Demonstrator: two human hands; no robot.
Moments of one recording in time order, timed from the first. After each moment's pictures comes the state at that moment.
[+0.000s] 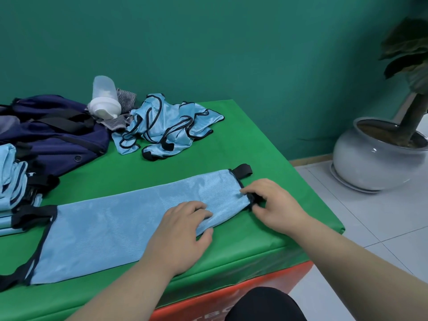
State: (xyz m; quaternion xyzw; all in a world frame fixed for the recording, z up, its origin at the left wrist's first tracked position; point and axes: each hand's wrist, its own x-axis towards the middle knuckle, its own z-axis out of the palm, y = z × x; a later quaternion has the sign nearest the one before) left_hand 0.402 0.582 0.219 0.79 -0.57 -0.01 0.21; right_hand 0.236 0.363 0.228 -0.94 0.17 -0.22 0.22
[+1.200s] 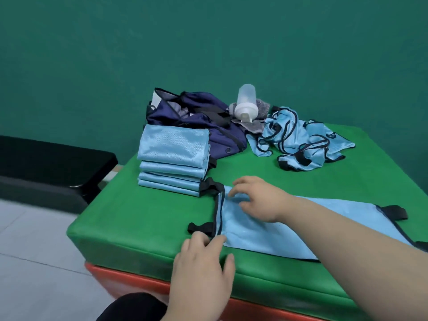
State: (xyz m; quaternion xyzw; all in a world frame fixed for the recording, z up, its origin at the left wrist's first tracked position) left_hand 0.448 0.811 0.228 0.93 -0.27 0.06 0.24; right_hand 0.502 0.585 0.288 -0.98 -0.01 0.05 0.17
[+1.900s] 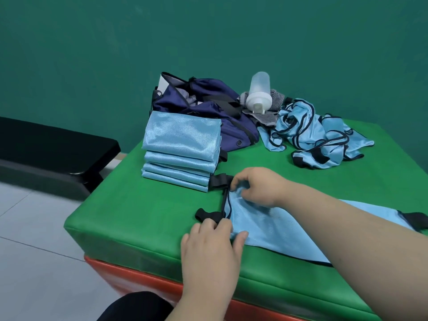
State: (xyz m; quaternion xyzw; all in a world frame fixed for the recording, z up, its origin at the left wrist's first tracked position) left_hand 0.481 0.789 0.221 0.94 -0.22 0.15 0.21; right_hand 0.548 0.597 0.288 -0.98 0.02 0.08 0.18
